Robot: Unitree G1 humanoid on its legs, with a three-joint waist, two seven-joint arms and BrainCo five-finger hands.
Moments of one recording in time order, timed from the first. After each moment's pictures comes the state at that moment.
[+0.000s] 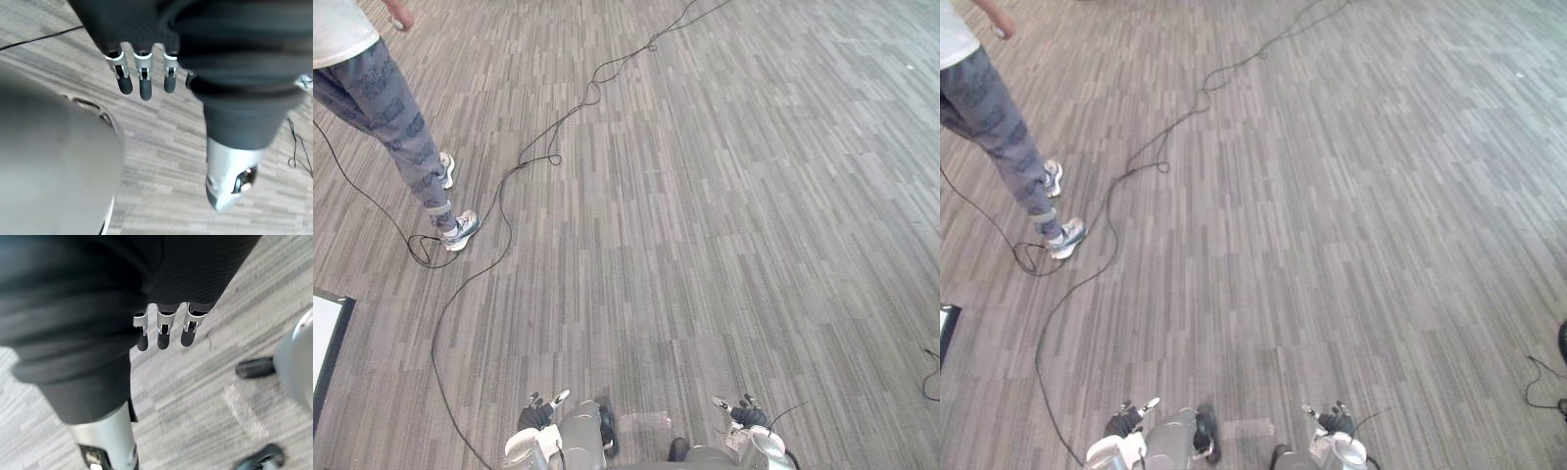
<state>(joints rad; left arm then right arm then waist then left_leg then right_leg) 0.07 0.02 0.22 0.88 -0.24 -0.08 0.09 0.01 0.03 -0.30 0.92 0.16 -0.06 -0.11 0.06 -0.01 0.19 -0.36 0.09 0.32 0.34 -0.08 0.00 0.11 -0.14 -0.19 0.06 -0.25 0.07</state>
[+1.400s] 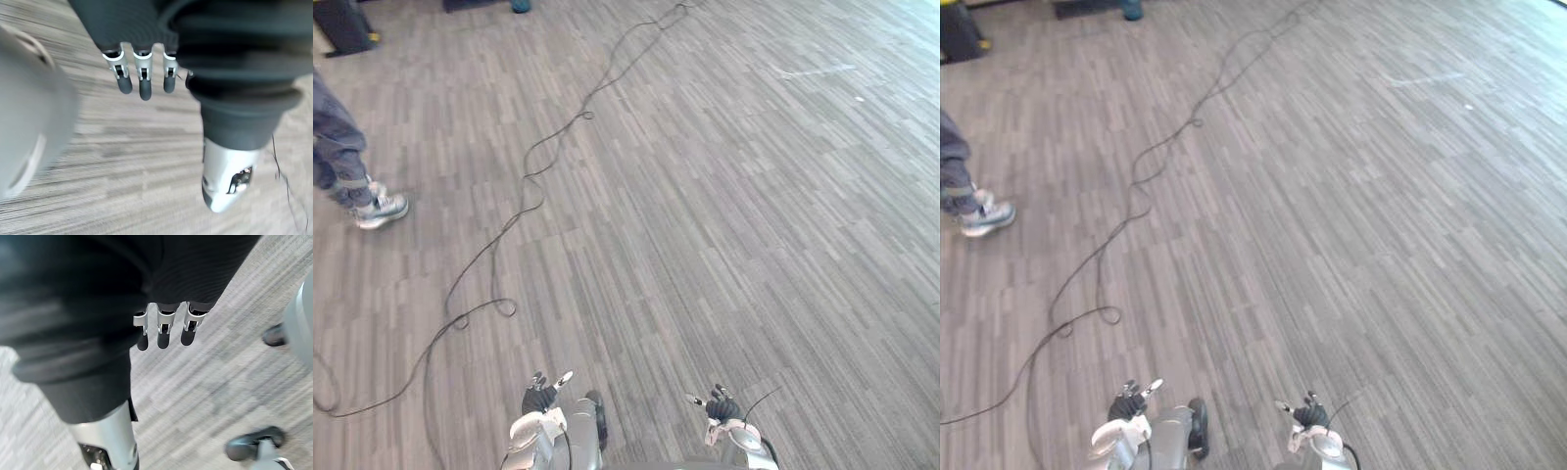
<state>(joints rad) 0.05 0.01 0.21 0.88 -0.23 -0.09 0.08 0.05 0.06 -0.18 0.88 0.08 -0.05 -0.06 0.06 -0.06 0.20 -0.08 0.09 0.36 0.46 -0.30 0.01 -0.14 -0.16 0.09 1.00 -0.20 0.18</state>
